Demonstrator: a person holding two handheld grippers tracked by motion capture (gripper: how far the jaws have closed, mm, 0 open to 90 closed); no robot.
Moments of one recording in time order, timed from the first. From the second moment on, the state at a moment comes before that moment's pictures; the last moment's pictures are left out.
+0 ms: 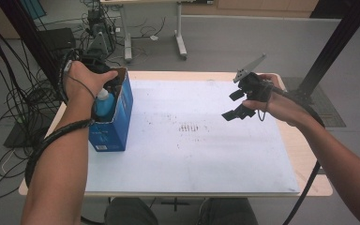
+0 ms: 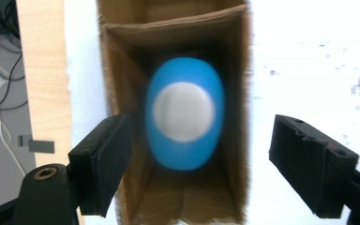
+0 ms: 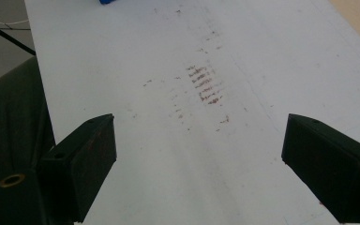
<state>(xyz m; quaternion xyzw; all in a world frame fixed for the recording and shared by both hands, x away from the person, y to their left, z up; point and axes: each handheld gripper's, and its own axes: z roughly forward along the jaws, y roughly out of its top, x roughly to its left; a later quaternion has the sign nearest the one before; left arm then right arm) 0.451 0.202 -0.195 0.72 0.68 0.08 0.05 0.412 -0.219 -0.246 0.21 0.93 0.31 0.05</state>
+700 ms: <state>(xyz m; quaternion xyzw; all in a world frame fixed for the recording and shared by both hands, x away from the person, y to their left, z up) 0.439 0.100 -0.187 0.81 0.58 0.04 0.09 0.426 -0.233 -0.228 0.22 0.94 0.27 0.06</state>
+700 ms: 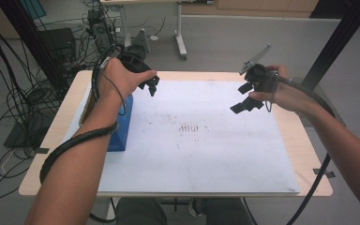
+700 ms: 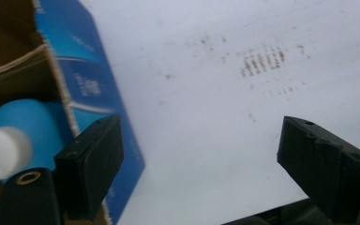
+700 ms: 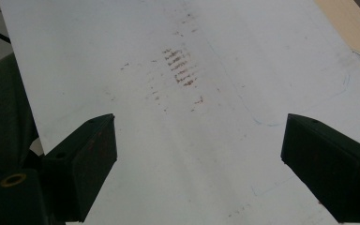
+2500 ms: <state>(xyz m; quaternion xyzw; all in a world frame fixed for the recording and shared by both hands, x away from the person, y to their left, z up) 0.423 0.039 -0.208 0.85 0.52 0.01 0.10 0.430 -0.244 -0.218 0.21 0.95 0.22 0.06</state>
